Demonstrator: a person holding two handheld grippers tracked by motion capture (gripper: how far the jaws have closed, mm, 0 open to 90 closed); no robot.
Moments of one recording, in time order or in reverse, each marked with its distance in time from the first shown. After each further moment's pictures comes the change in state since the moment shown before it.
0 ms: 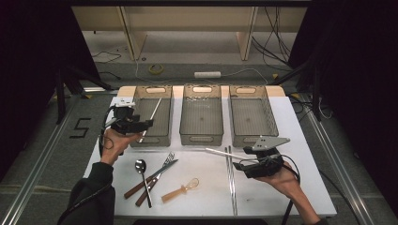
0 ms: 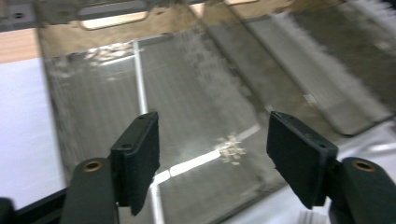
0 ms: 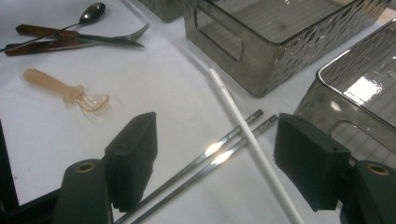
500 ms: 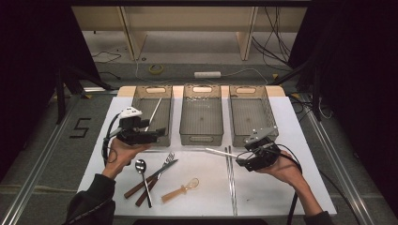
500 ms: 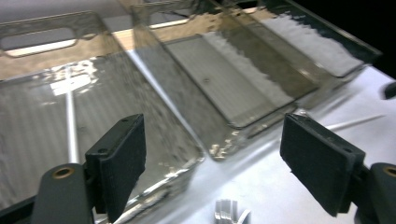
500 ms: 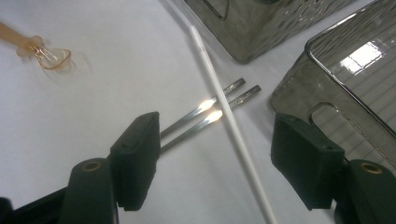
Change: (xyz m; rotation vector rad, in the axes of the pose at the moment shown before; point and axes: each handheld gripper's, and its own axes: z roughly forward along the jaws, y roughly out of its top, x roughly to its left) left arm -0.050 -0.012 -0.026 -0.087 -0.144 0.074; right arm -0.022 0.016 0.014 0.219 -0.008 -0.073
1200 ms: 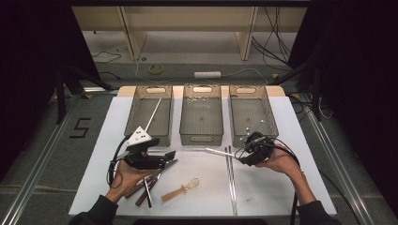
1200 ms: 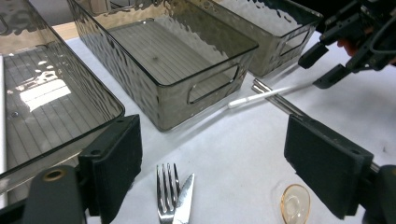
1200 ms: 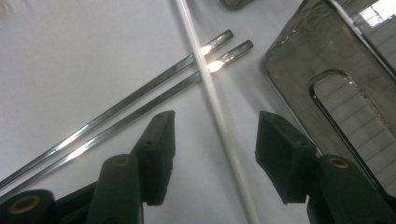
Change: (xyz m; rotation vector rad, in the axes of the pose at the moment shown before) left arm -0.046 -0.044 -0.007 -0.006 -0.076 0.098; right arm -0.023 0.006 0.030 0.222 0.019 -0.010
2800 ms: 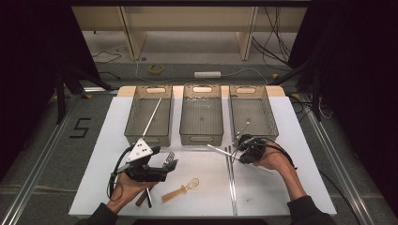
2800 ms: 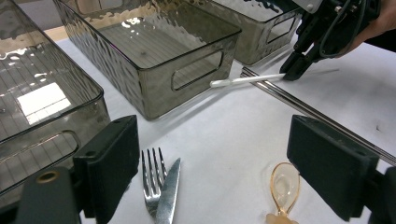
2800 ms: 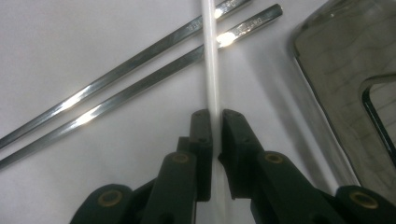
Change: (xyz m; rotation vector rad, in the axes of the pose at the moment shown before) left arm -0.015 -0.023 -0.005 -0.026 -0.007 0.053; right arm -0.003 0.012 0.031 0.171 0.016 -0.075
